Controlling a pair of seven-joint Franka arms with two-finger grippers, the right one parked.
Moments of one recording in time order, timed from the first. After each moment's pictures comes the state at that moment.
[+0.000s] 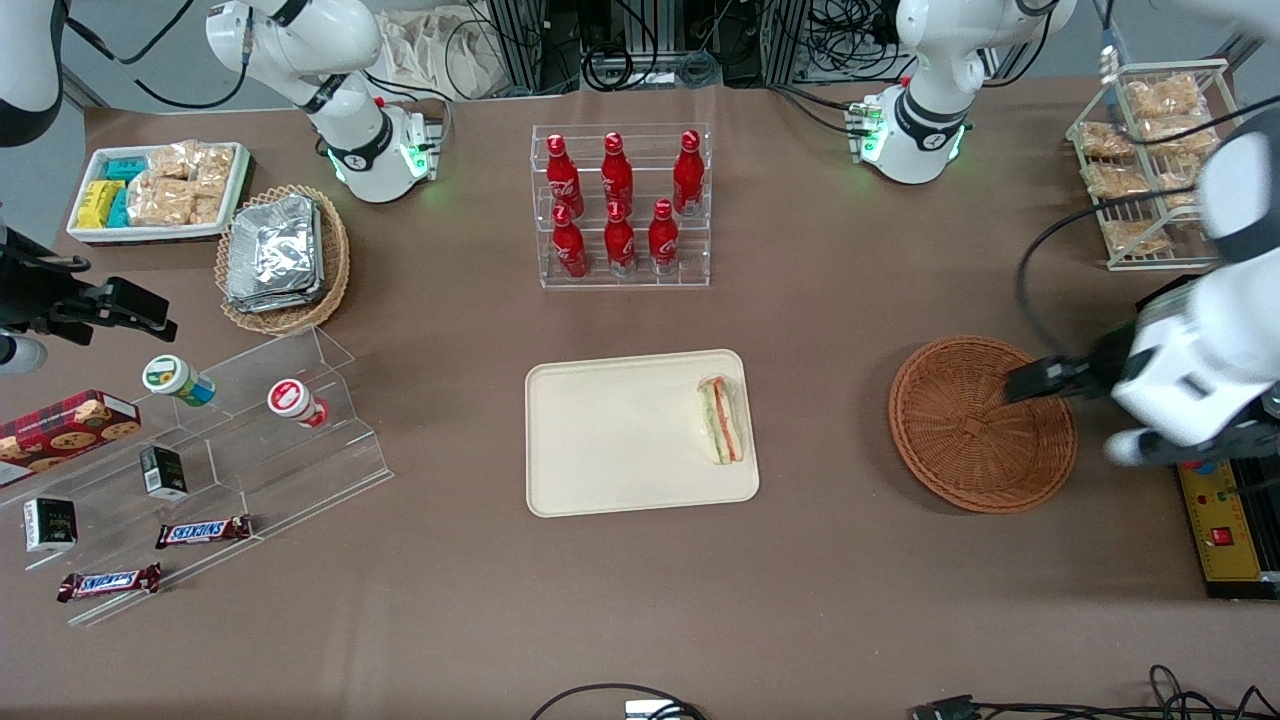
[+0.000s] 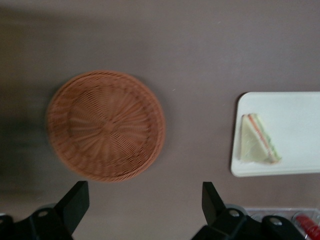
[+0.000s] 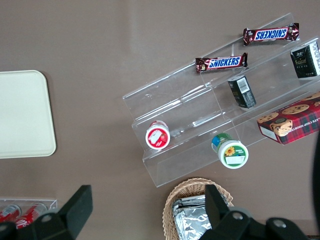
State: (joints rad) arm 0.13 0.30 -0.23 -1.28 -0.04 1.47 -0.16
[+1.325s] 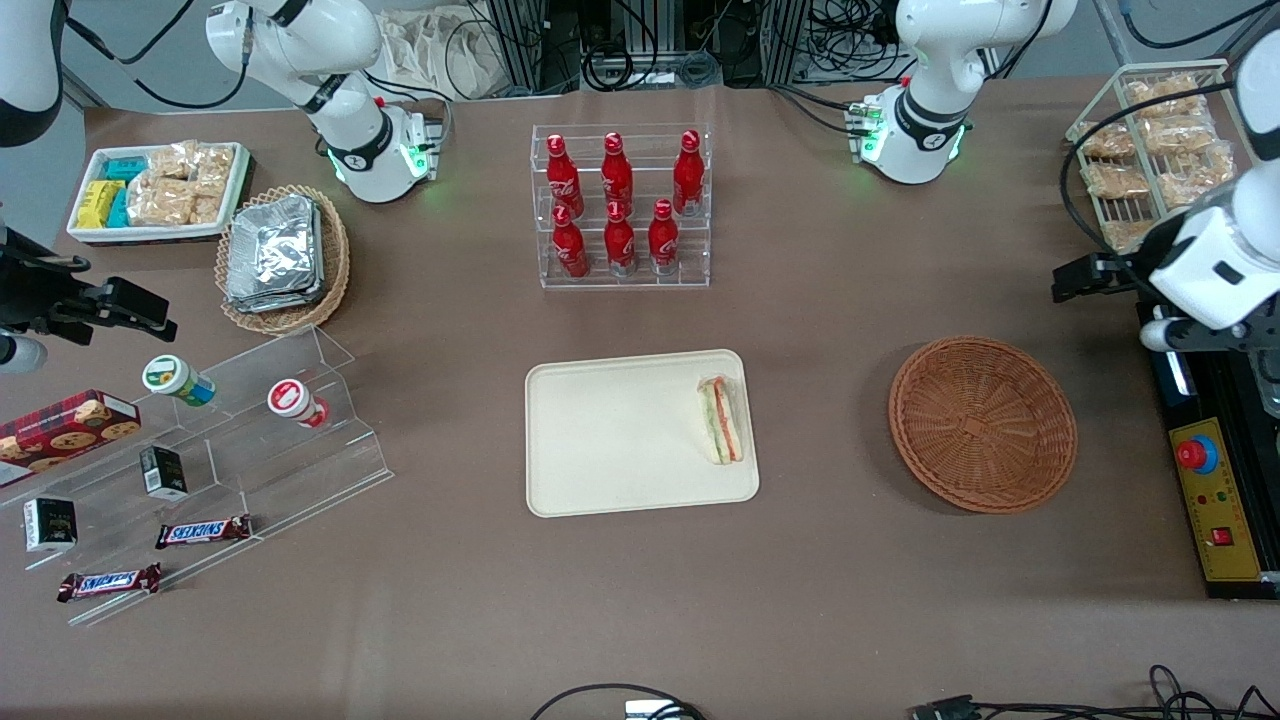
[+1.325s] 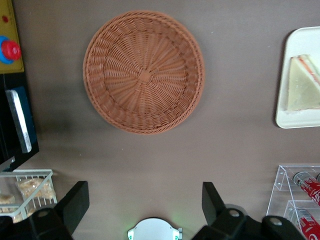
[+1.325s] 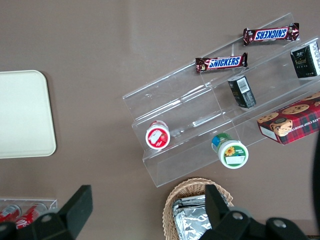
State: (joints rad) arm 0.03 0.04 -0.09 -1.61 0.00 1.47 -0.04
